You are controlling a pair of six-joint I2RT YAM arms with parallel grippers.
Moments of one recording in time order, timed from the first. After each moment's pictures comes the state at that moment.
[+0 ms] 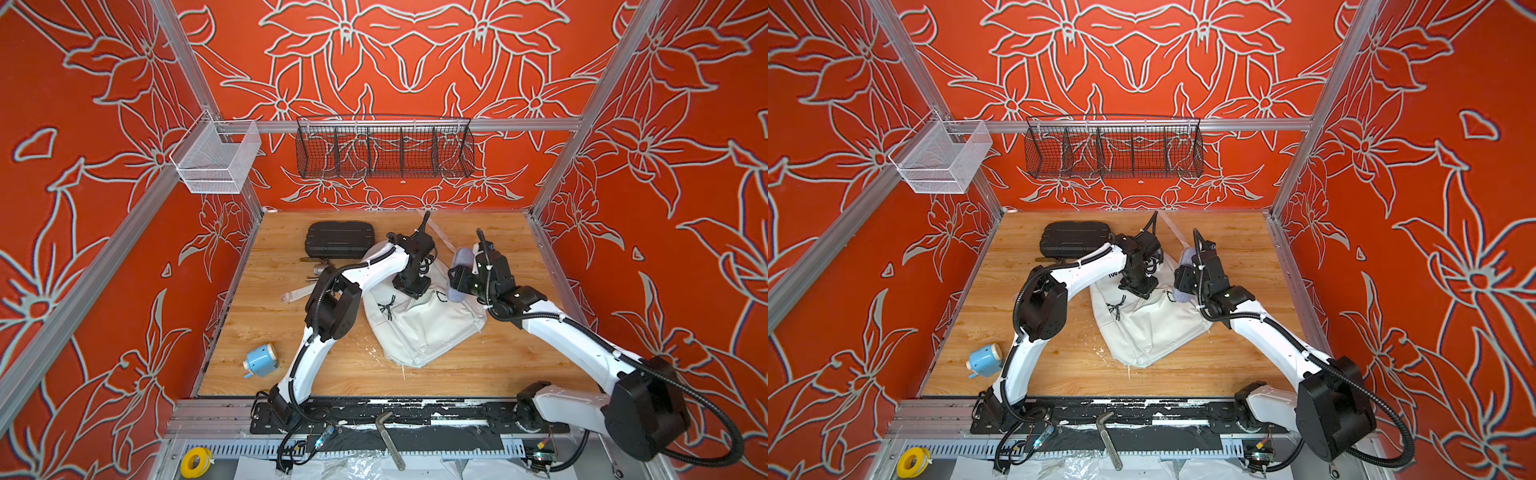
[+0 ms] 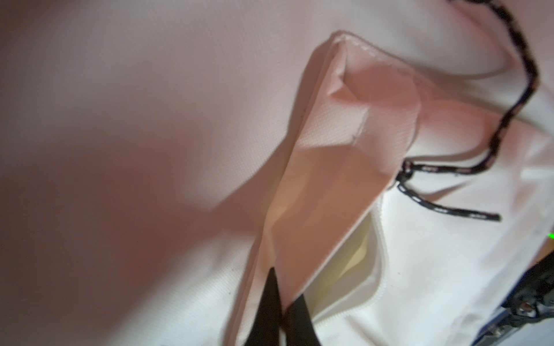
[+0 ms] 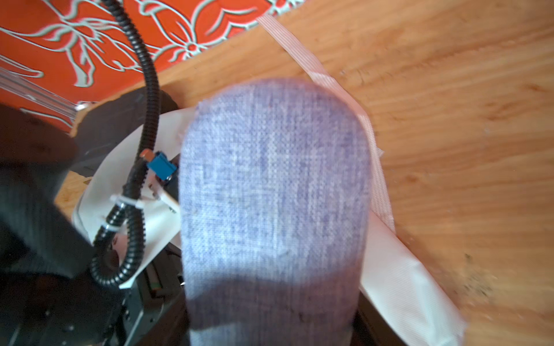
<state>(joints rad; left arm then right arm) -0.65 2.27 1.98 -1.11 0.26 -0.14 0.45 1.21 0.78 -0.20 0.11 0.61</state>
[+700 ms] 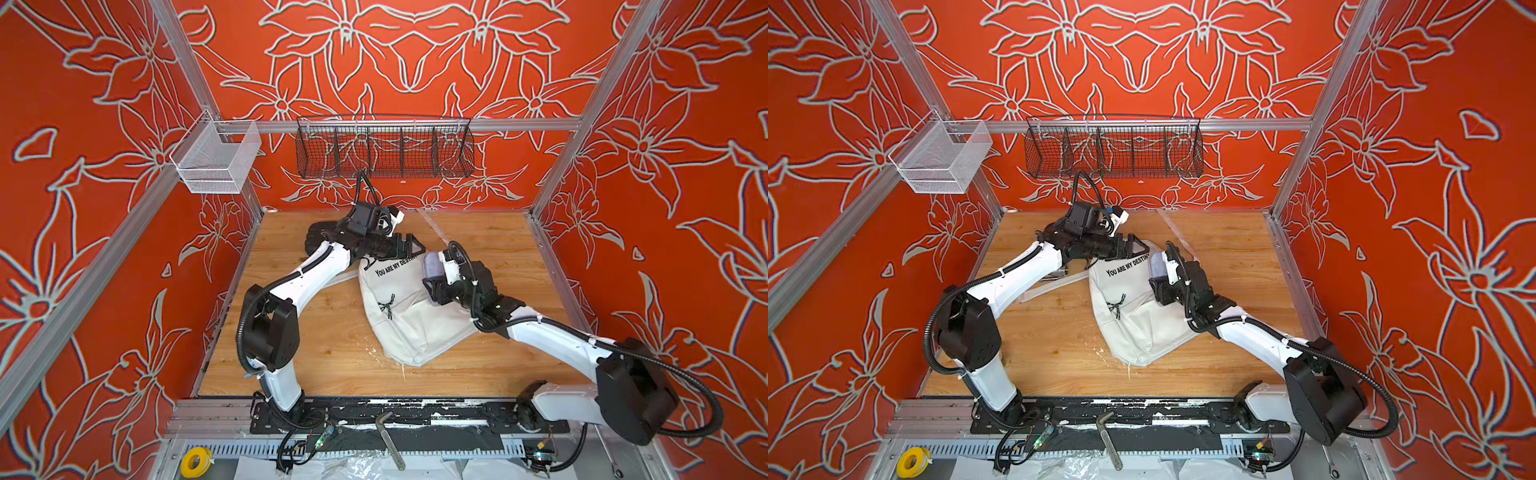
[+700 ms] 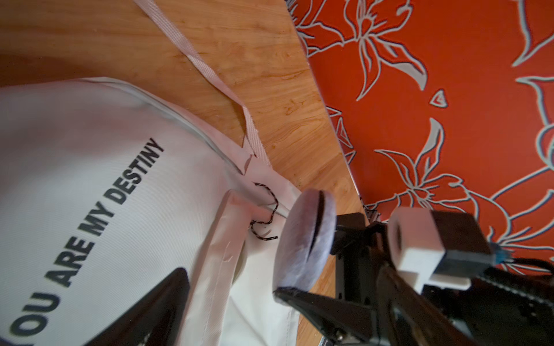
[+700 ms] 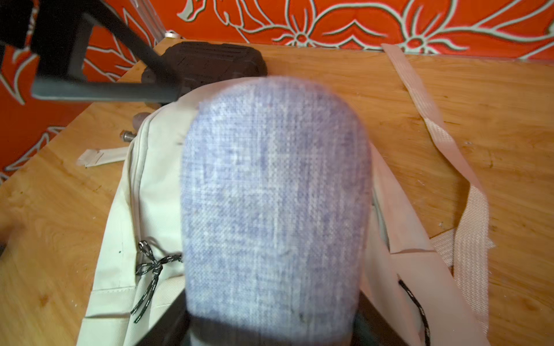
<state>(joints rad) -0.43 1.77 1.54 -0.45 0.65 -0.47 0.57 1.30 0.71 0.09 -0.02 0.23</state>
